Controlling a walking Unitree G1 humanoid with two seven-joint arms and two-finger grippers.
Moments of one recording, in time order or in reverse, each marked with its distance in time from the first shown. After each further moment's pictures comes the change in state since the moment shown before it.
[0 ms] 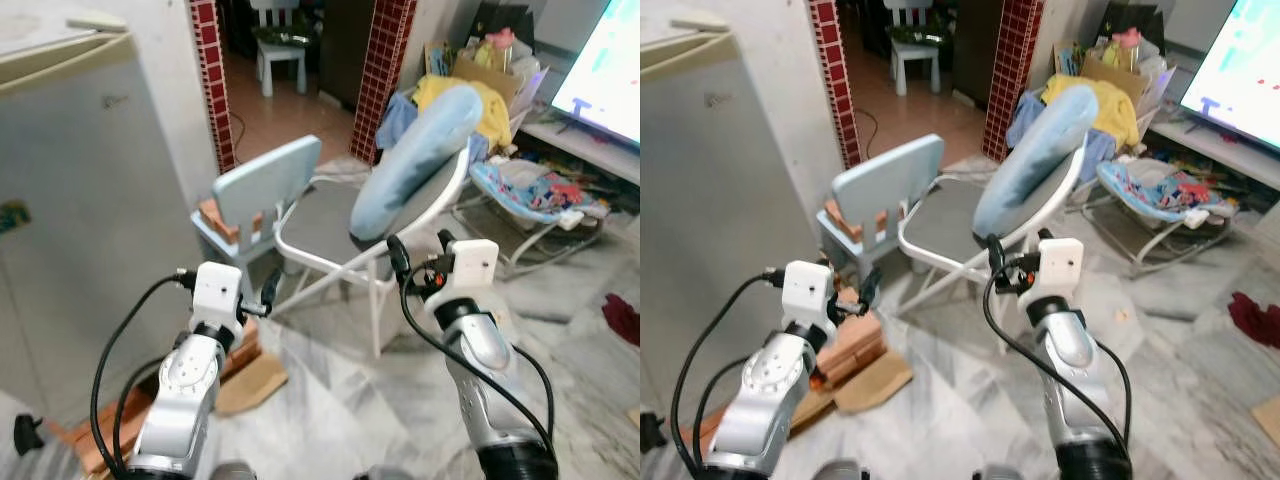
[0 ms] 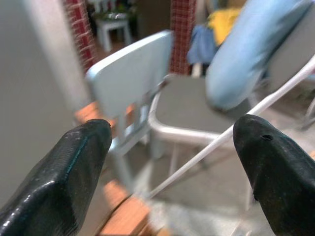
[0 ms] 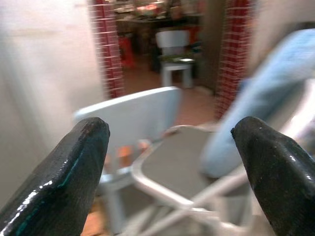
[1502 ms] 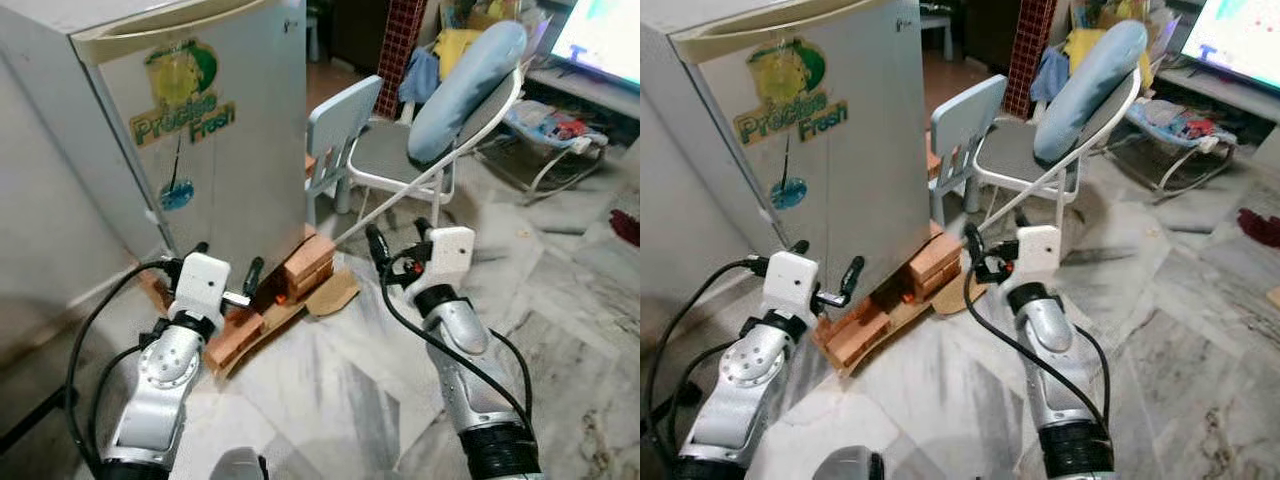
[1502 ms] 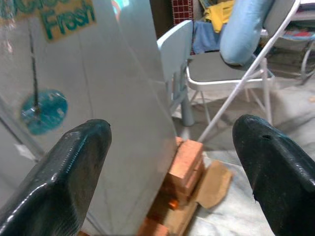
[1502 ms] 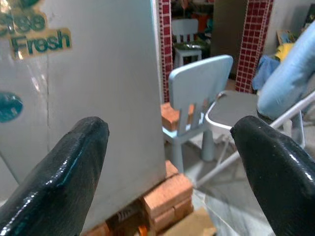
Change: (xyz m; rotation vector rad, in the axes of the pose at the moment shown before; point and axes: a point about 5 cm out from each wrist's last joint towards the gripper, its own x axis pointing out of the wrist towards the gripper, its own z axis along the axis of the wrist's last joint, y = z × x) left arm 0.005 0.003 0.015 0.092 -0.095 -0.016; right arm 0.005 -0.008 -0.002 -0.020 0.016 -0.005
